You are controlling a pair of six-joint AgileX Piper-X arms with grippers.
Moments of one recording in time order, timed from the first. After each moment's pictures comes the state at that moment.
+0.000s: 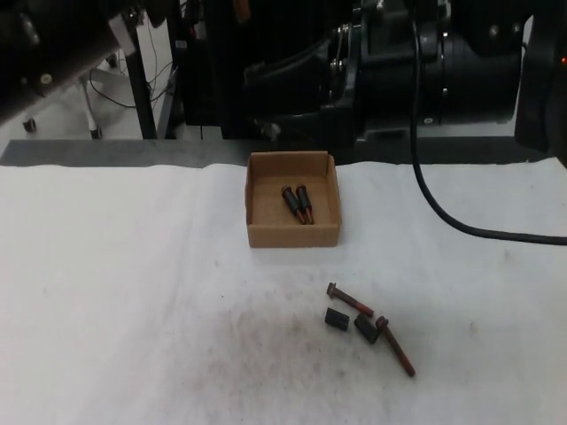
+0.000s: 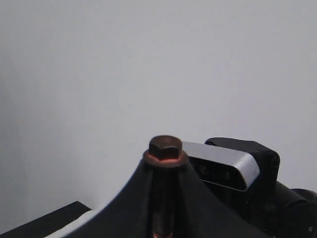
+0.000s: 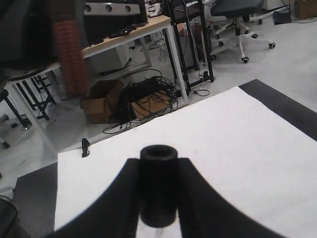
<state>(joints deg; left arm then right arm) -20.4 57.9 -43.8 -30.9 42.0 -34.3 35.1 75.2 -62.6 6.9 -39.0 5.3</state>
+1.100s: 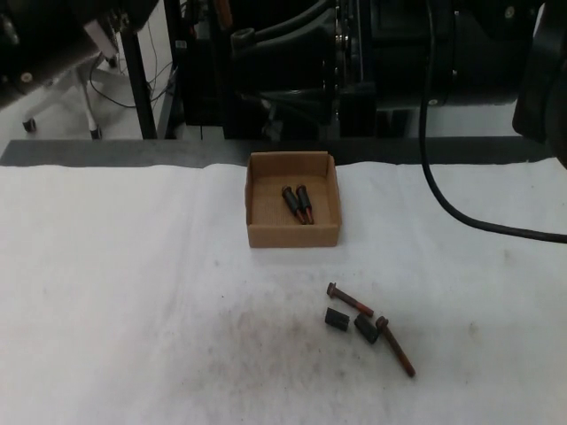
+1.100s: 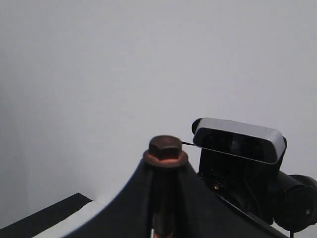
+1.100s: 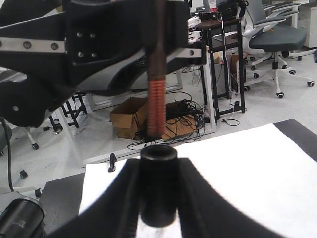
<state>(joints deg) -16.6 58.0 -43.8 -30.3 47.4 -33.8 35.0 75.2 -62.5 -0.7 -46.7 5.5</state>
